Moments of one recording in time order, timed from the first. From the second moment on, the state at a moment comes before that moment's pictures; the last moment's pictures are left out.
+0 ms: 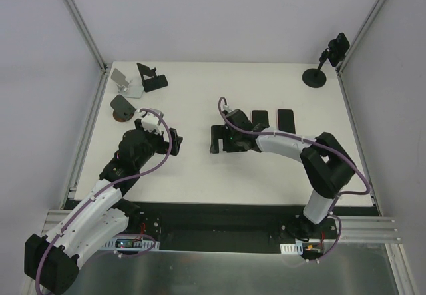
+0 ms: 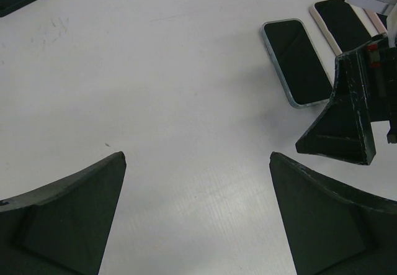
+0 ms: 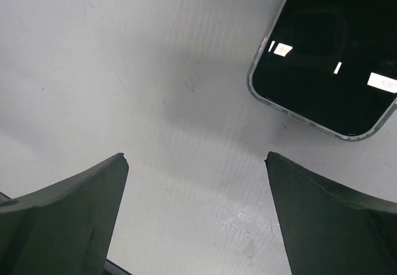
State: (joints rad) left arm -0.45 0.73 0.49 -0.08 -0.01 -0.16; right arm 0.76 1.74 1.05 -0.25 -0.06 0.58
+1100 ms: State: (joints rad) left arm -0.45 0.72 0.49 -0.08 -0.03 -0.16; right arm 0.71 1.78 1.08 -0.26 0.02 0.51
